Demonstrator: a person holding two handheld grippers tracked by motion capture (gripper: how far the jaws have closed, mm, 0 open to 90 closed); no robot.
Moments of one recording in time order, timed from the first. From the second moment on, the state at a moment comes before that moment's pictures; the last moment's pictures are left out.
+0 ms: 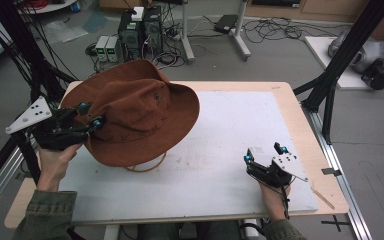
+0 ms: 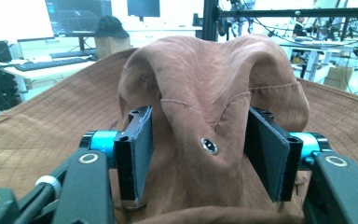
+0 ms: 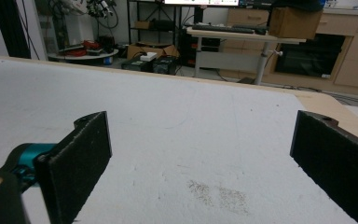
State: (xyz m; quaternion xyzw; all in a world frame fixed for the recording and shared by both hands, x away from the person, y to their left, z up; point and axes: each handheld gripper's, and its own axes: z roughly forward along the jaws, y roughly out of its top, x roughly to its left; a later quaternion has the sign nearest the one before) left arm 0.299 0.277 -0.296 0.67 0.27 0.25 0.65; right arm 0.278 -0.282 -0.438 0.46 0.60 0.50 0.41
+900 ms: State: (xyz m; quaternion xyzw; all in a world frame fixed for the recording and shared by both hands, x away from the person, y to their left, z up) left arm 0.230 0.310 -0.293 0.48 0.42 0.50 0.59; right arm 0.279 -0.282 -0.437 0.46 0.60 0.50 0.42
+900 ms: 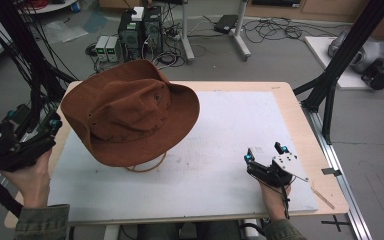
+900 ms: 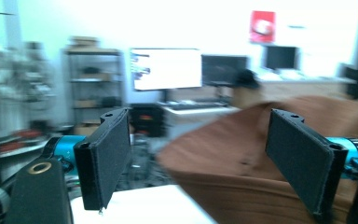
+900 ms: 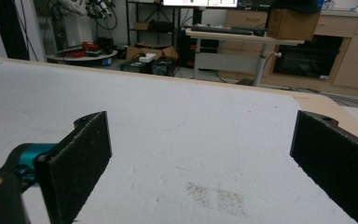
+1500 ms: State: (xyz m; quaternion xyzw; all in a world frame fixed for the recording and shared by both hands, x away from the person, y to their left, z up) left arm 0.212 0.296 -0.379 0.42 0.50 0.57 0.50; right arm 0.268 -0.285 -0.434 0.48 0.56 0.50 0.46
